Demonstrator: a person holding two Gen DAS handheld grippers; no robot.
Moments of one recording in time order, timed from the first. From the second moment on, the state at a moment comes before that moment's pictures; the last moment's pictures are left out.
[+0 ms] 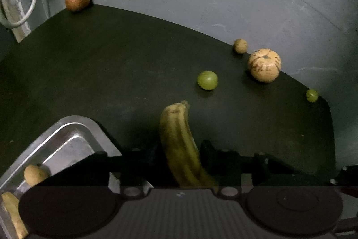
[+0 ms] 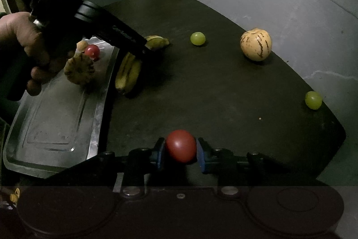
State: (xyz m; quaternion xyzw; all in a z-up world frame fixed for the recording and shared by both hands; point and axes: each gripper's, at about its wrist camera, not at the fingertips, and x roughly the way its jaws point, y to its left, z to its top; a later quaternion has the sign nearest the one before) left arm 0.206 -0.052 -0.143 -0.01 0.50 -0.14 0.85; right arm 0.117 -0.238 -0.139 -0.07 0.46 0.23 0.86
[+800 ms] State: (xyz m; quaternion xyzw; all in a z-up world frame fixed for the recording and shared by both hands) left arm 0.168 -0.043 -0.097 -0.08 0.46 -0.14 0.88; right arm 0.116 -0.248 -0.091 -0.05 0.41 0.23 0.88
